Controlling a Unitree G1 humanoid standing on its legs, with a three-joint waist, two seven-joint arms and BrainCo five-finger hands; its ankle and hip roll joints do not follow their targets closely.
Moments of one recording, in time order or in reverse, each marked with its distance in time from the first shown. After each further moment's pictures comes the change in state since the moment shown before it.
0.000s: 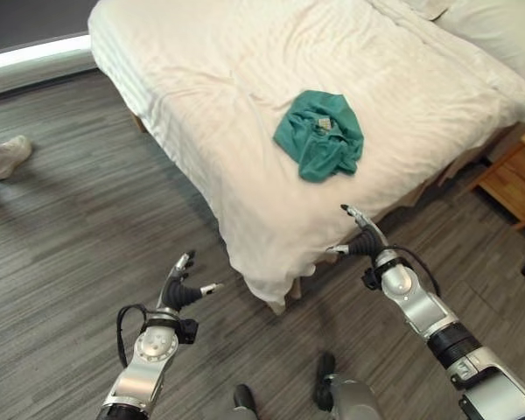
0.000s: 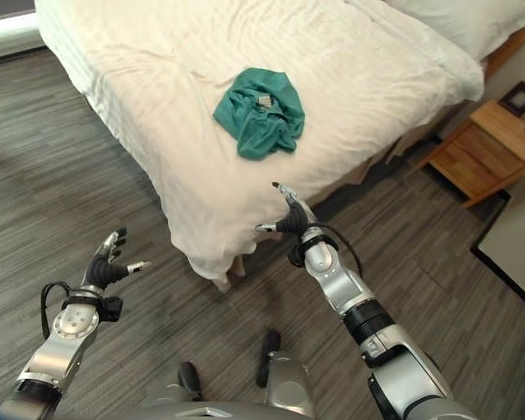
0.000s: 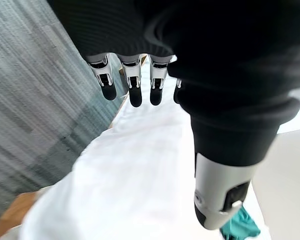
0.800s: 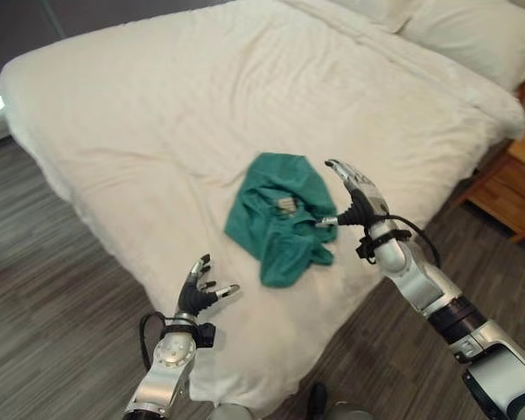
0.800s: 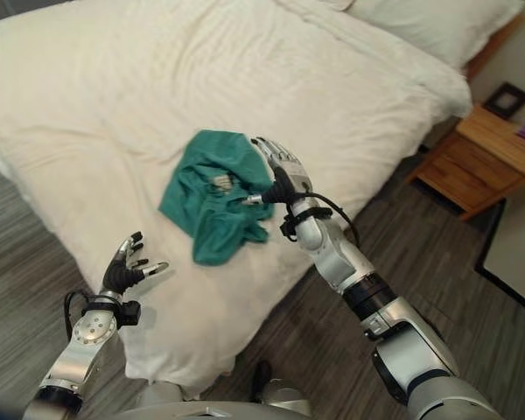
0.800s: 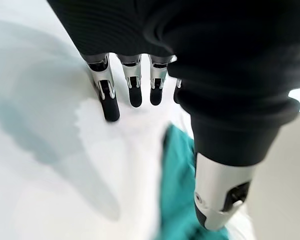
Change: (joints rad) left arm 0.064 -0.103 -0.026 0.041 -0.039 -0.029 0.009; right arm -0.160 -0.038 0.093 -0.221 -0.283 0.000 -0.086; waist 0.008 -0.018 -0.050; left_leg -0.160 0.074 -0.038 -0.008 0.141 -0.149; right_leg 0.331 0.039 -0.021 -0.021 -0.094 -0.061
